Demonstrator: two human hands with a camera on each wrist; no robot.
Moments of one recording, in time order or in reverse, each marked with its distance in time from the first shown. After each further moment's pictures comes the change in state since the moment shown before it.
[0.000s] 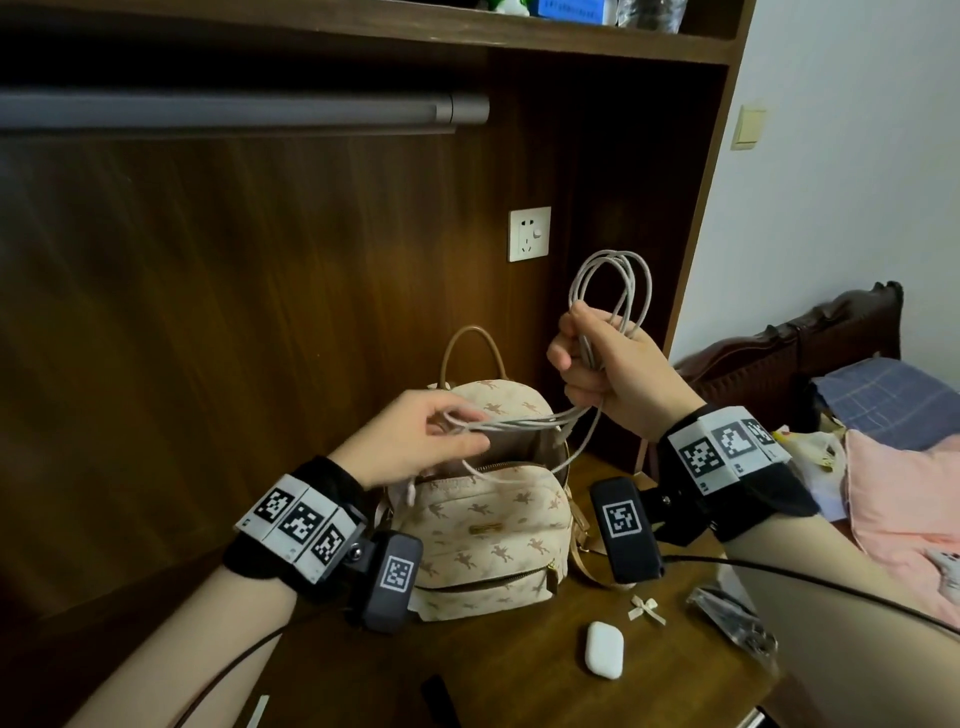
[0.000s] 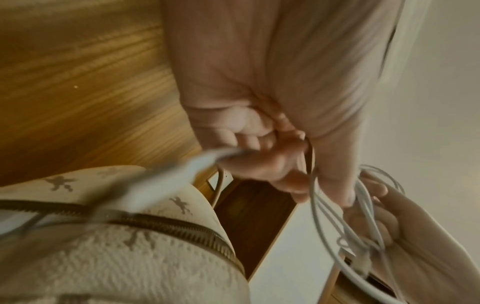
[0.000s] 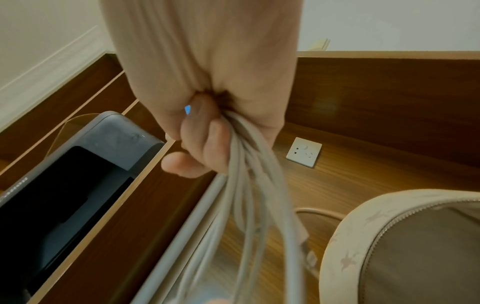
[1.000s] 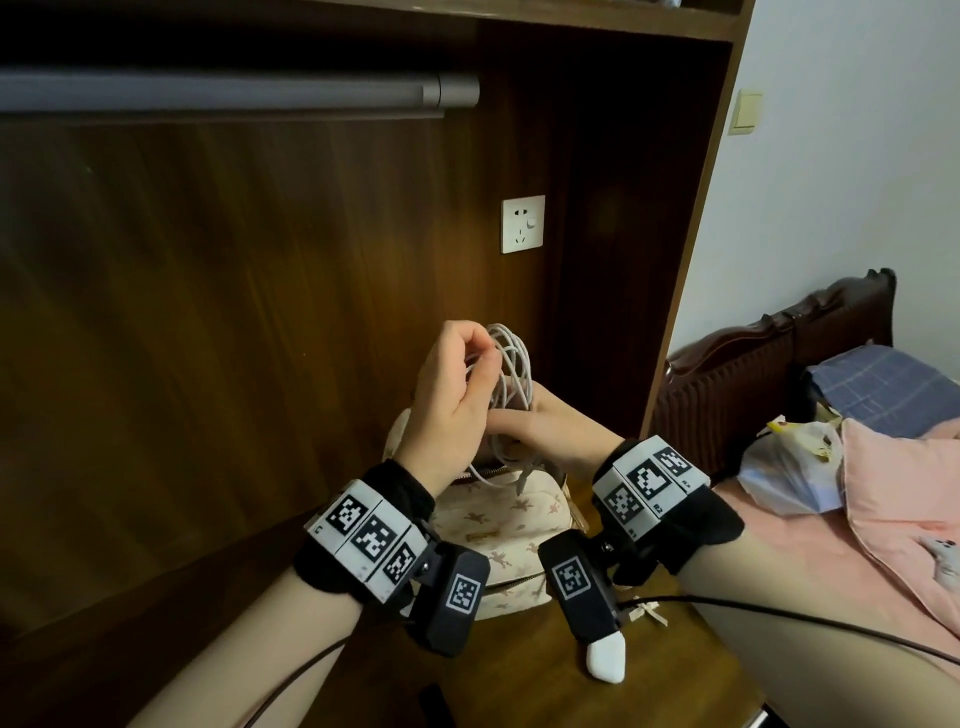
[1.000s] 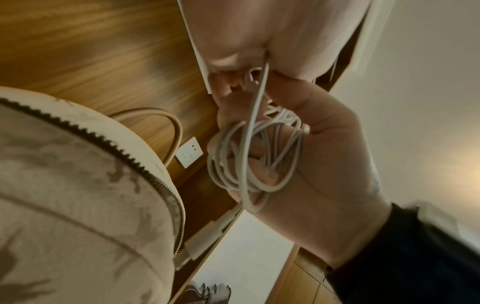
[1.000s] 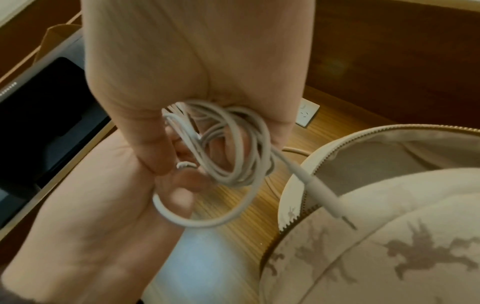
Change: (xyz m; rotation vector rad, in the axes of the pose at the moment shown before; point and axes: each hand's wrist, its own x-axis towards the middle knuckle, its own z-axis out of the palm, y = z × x) left_hand 0.035 0.013 0.039 -0.074 0.499 0.368; right_hand 0.006 0.043 0.039 -0.511 -0.146 0.078
